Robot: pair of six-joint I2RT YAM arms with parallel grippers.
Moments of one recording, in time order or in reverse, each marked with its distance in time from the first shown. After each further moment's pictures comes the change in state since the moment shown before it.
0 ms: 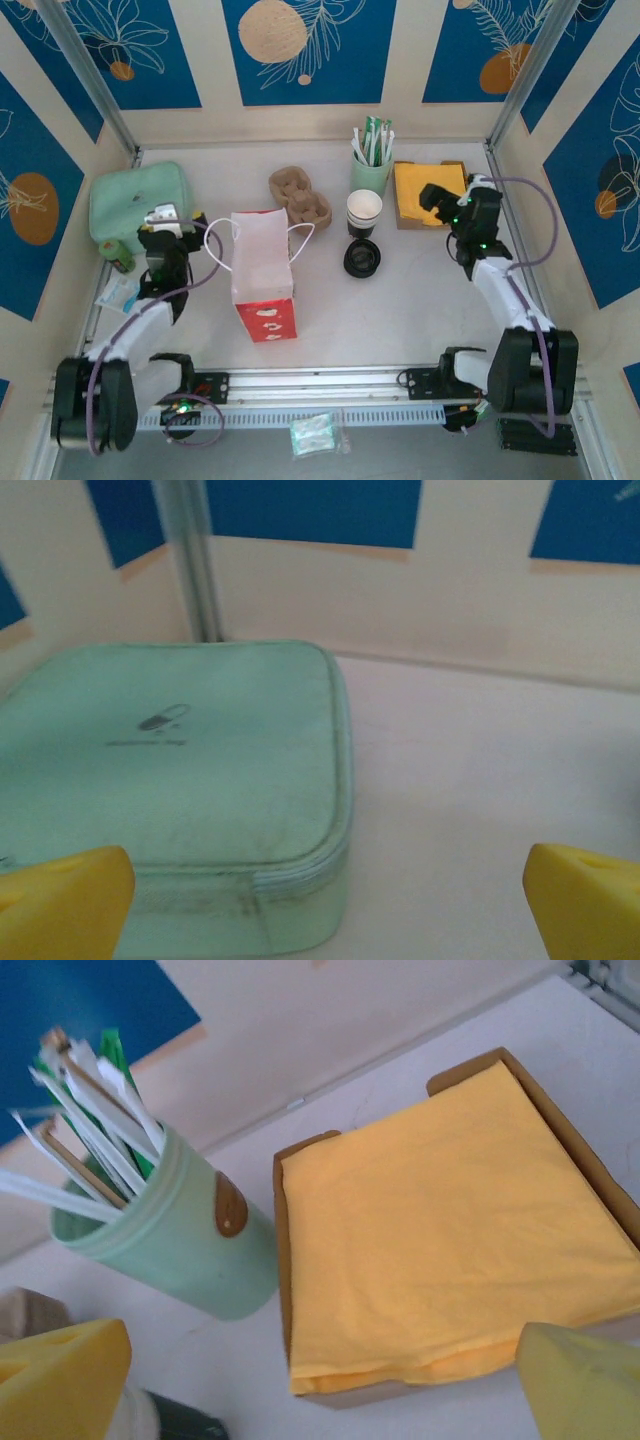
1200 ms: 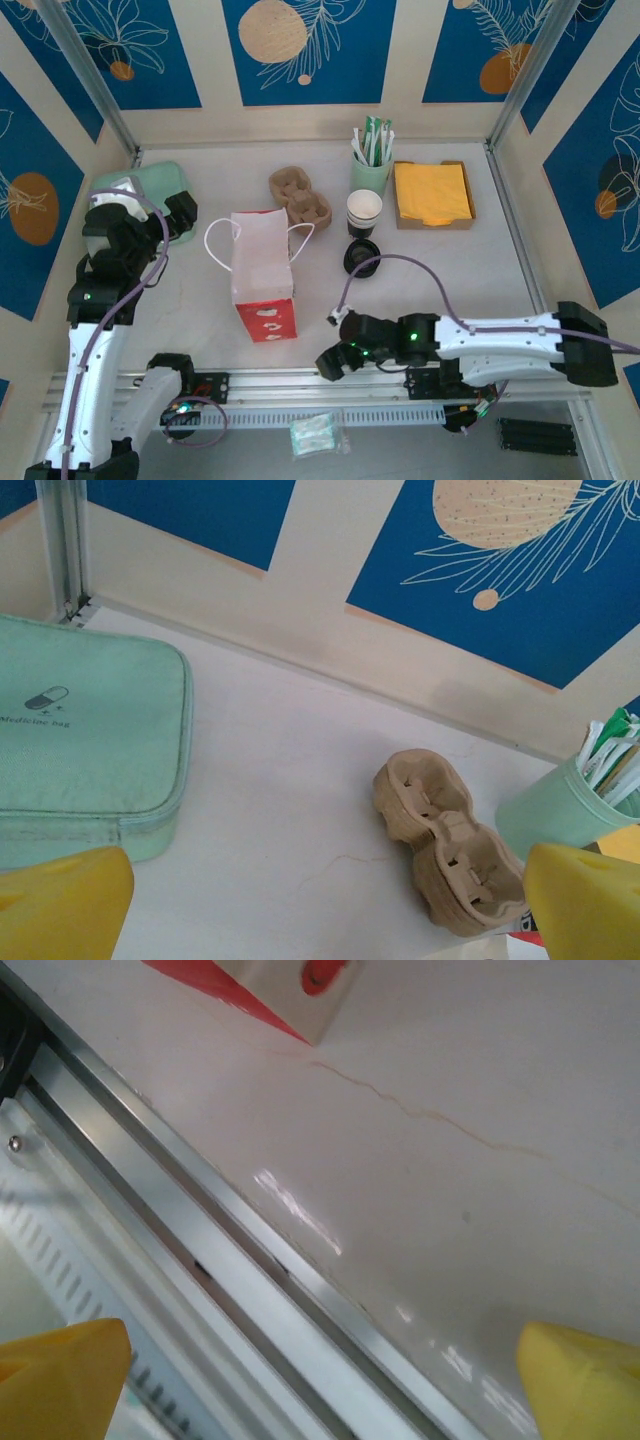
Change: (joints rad) left arm 0.000 -0.226 0.667 -1.007 0.320 -0.310; right arm 1.478 -0.069 -0.193 -0.407 0.195 0.272
